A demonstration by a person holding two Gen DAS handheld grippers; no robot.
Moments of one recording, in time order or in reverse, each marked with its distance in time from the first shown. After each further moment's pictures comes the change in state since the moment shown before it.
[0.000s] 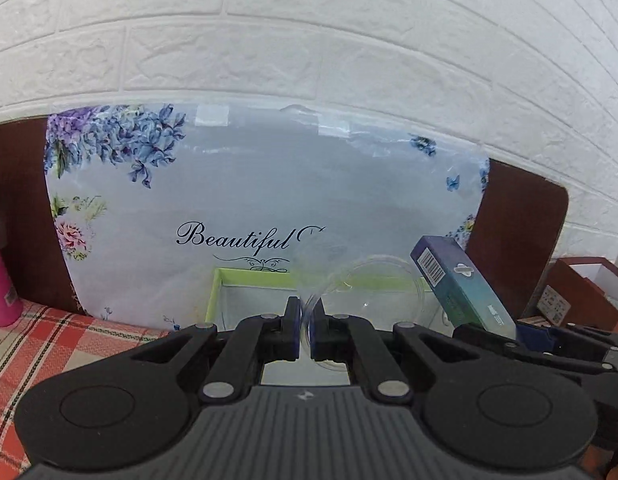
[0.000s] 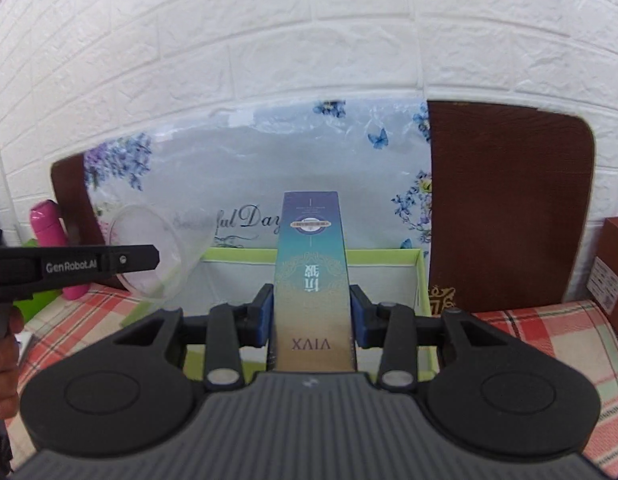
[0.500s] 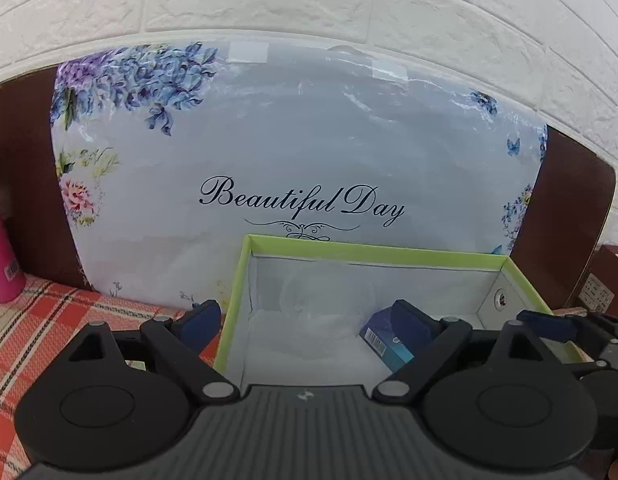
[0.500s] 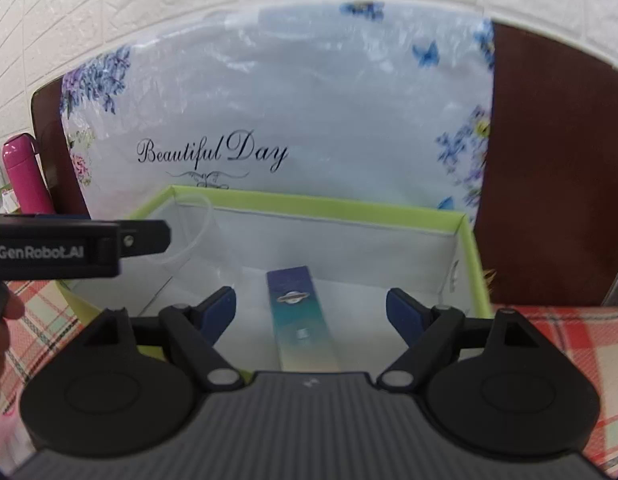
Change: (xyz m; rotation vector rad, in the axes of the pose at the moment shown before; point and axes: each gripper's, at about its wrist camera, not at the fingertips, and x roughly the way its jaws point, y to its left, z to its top) left arm 0.030 0.023 -0.019 -0.036 0.036 0.071; right arm 0.045 0.003 -0.017 -0.117 0.054 -0.016
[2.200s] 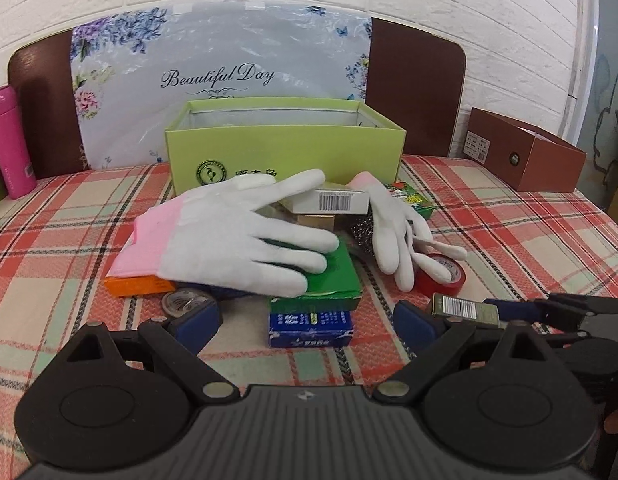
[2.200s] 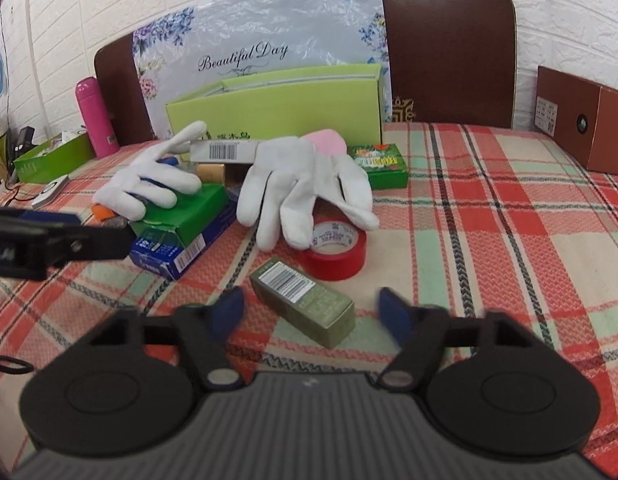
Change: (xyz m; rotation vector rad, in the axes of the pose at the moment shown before) left arm -0.163 -0.054 -0.164 0.160 0.120 -0.137; right arm -0.199 -0.005 -0.181 0.108 0.133 0.041
